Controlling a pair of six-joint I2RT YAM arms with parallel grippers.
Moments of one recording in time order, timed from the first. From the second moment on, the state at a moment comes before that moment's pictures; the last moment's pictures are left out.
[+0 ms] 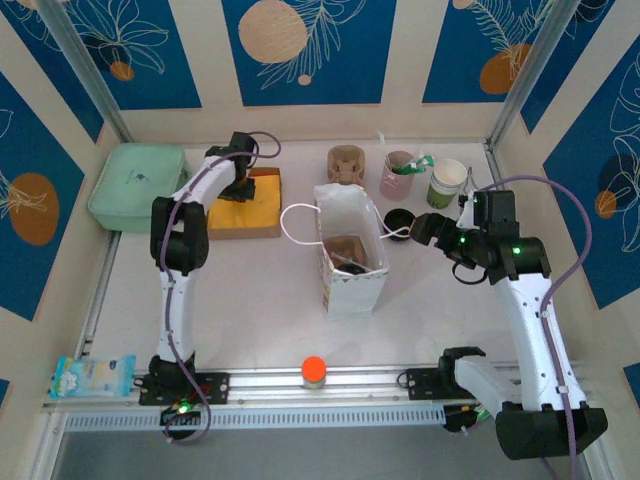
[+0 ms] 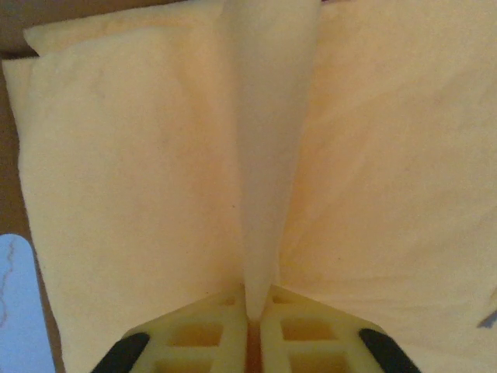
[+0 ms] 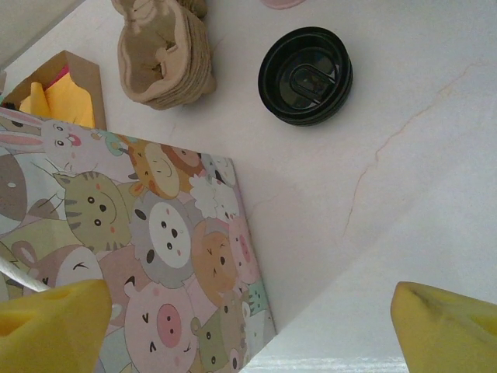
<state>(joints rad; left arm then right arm) -0.23 2.33 2.03 -0.96 -0.23 -0.12 0.04 0.95 1.12 -1.05 -0.26 0.48</state>
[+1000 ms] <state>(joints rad) -0.23 1.99 2.09 -1.02 -0.02 -0.08 0.04 0.93 1.12 -1.05 -0.26 0.48</state>
